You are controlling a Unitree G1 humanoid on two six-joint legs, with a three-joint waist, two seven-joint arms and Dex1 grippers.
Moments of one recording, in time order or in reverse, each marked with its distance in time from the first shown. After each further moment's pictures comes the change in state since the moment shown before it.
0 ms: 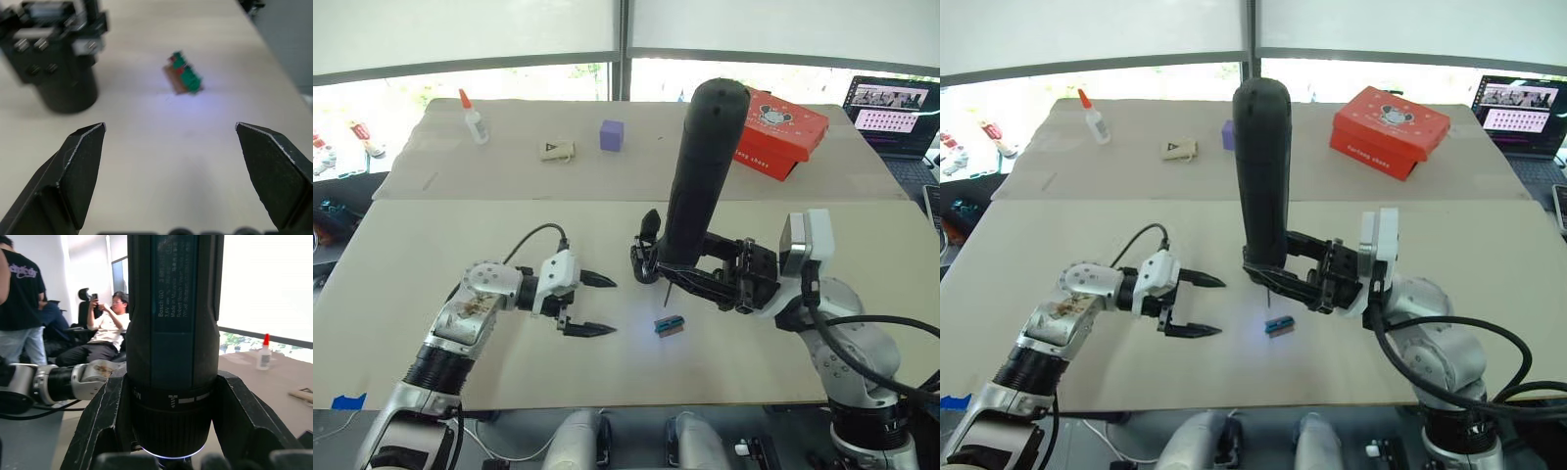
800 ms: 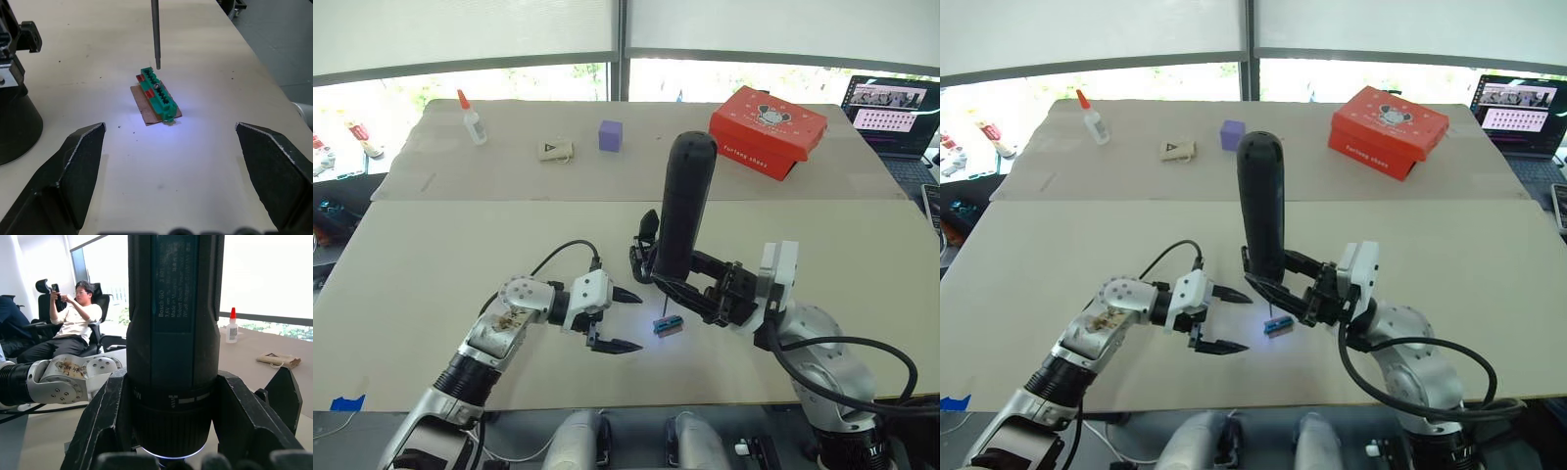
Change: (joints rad) left arm 0.008 -0.058 -0.105 0.034 0.064 -0.044 0.057; right arm 0.086 0.062 0.066 0.028 -0.132 -0.075 -0.076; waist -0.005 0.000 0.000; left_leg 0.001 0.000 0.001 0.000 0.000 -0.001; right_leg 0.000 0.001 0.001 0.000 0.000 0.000
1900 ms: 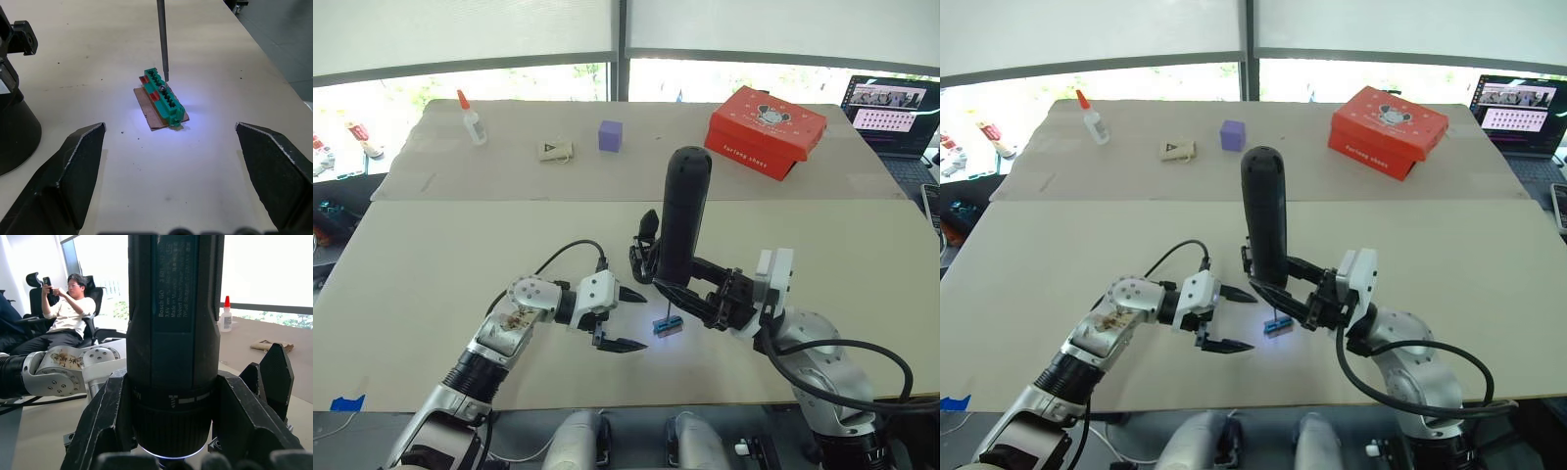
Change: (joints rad) left arm -0.021 -0.026 -0.013 0.039 0.023 -0.030 0.007; right arm 0.028 -0.003 0.001 0.022 -0.024 -0.013 -0.001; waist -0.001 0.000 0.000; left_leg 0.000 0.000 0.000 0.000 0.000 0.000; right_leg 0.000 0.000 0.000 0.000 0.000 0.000
